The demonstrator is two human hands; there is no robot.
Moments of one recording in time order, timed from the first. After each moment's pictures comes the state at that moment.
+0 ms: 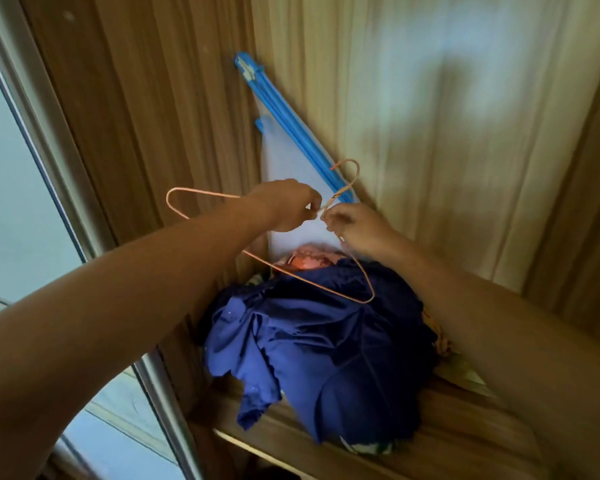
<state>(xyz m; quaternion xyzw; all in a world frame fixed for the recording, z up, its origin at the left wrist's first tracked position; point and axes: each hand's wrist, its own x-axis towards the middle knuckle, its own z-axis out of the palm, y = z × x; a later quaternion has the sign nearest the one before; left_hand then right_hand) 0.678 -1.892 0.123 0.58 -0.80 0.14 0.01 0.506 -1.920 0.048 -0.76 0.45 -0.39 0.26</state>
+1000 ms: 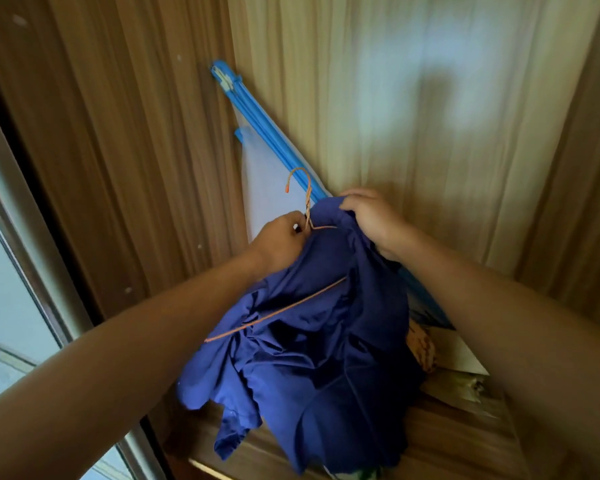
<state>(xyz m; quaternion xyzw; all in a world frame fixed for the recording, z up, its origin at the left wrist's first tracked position) 0.653 -1.908 0.058 0.57 -0.72 -0.11 0.39 0.471 -1.936 0.083 -0.63 0.42 -0.52 0.39</state>
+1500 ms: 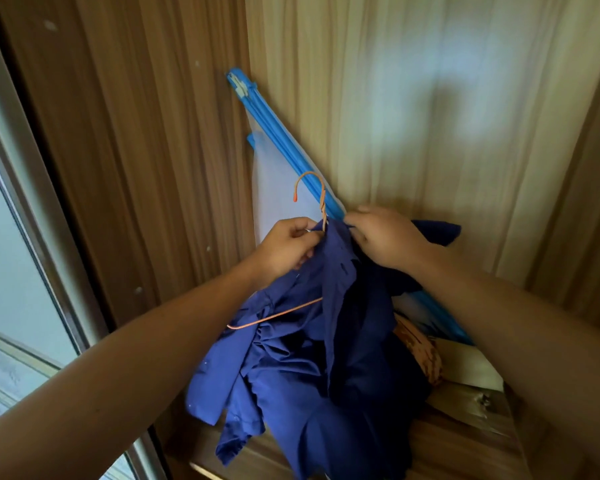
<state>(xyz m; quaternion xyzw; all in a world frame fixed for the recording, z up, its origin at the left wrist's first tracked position) 0.655 -1.894 0.059 0.47 -0.66 -0.33 0.49 0.449 -1.939 0.074 -0.87 0.39 -0.25 -0.16</state>
